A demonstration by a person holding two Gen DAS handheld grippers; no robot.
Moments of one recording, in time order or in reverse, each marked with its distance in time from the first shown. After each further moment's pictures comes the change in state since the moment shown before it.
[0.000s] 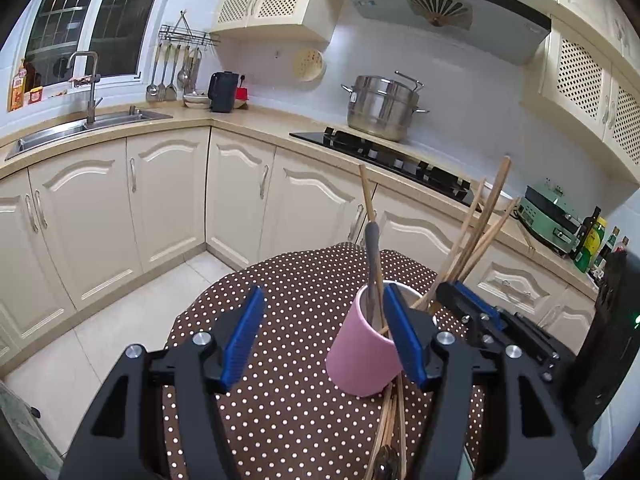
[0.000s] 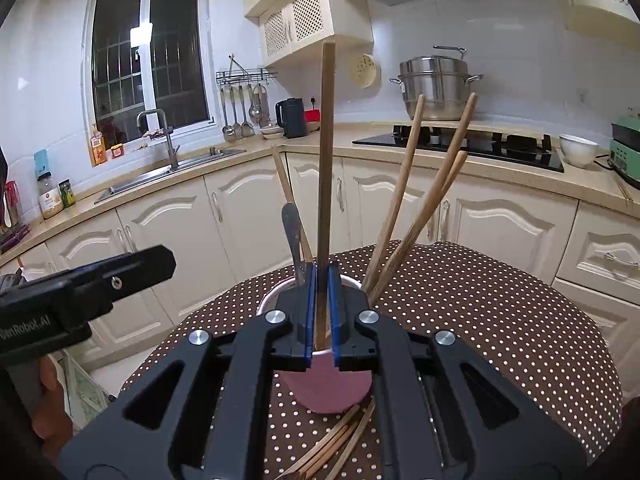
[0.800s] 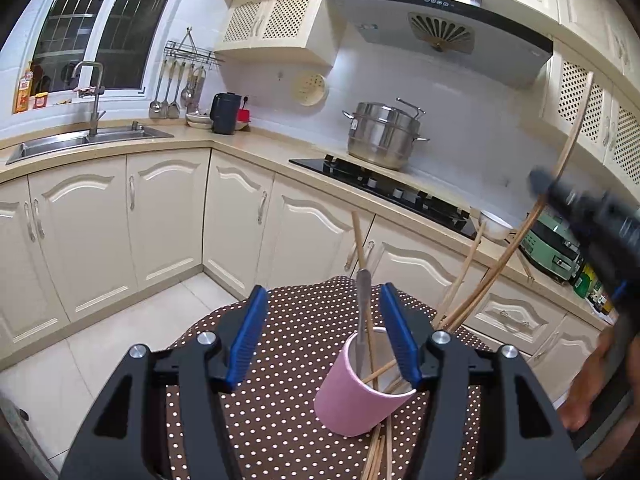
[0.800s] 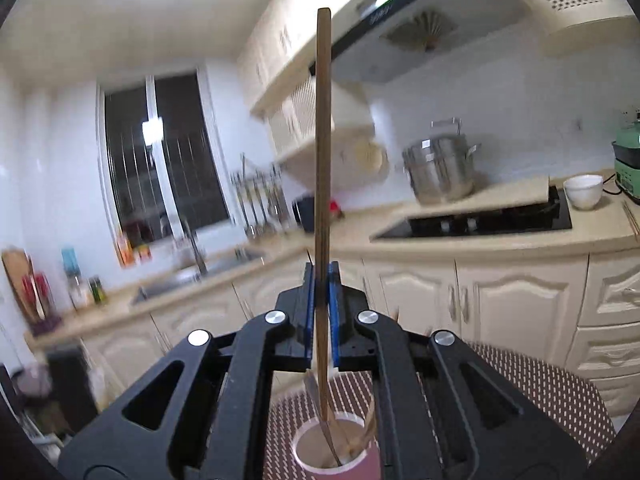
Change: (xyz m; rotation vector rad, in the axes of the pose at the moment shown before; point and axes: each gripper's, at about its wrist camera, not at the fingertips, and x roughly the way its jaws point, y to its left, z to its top) left arm 0.011 -0.008 0.026 -0.030 -0.092 0.001; right arm -0.045 -0.037 0.091 0.125 -0.277 0.101
